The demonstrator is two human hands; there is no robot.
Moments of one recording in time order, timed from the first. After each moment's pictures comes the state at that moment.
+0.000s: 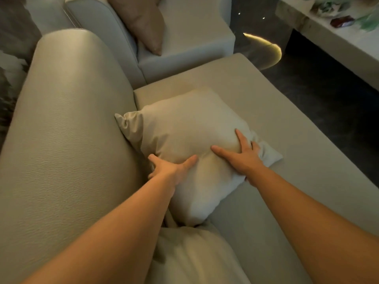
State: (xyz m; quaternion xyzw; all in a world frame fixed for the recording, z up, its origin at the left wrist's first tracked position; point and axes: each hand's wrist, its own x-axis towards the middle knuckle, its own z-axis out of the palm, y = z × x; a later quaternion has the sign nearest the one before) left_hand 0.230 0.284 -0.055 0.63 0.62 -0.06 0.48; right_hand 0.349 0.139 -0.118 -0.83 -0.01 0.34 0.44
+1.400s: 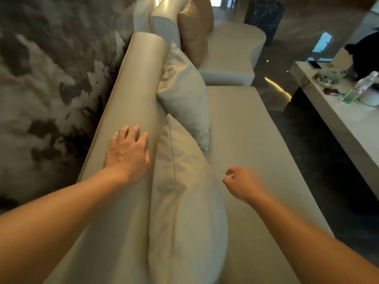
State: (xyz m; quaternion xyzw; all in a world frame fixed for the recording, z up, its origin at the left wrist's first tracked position) left_hand -0.034 0.216 0.065 0.93 0.37 0.05 -0.02; right_hand 0.161 -0.001 0.017 -0.91 -0.29 0.25 0.14
